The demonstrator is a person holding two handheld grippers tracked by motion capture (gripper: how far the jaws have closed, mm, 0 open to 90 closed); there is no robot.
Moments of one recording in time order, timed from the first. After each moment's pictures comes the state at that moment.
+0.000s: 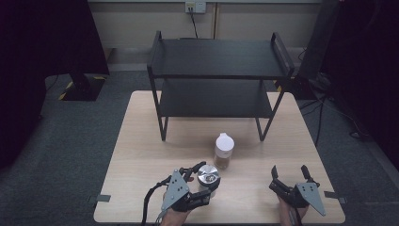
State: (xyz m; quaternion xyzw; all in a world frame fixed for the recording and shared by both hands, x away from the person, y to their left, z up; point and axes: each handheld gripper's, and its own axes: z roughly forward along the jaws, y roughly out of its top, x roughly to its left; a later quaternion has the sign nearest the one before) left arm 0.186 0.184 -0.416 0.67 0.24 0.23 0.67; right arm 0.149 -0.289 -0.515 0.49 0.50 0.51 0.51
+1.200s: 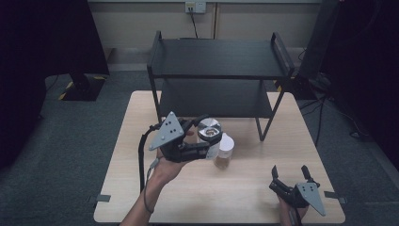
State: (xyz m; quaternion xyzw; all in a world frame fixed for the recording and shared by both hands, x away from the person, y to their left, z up) left arm 0.272 0.204 -0.290 0.67 0.18 0.20 0.69; right arm 0.148 -0.287 -0.515 0.49 0.50 0.50 0.51
